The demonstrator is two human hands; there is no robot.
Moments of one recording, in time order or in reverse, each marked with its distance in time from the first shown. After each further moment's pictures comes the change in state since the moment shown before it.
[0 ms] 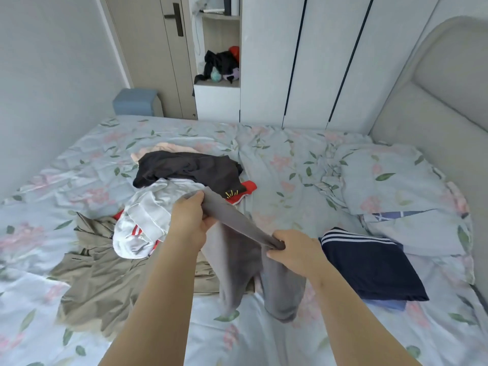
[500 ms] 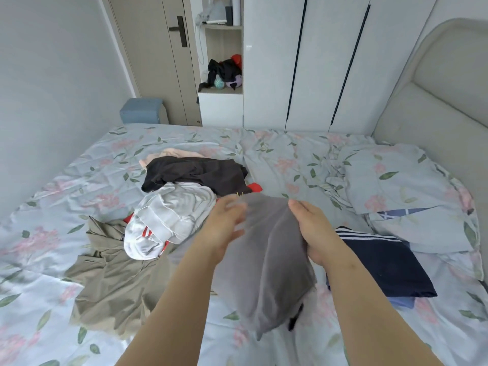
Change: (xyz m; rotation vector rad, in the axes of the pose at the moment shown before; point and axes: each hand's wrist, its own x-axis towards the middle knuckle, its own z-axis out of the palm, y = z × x) left_hand -0.027 -0.025 -0.008 0.390 -0.345 0.014; right_hand -0.013 -0.025 -0.022 1.180 0.166 0.141
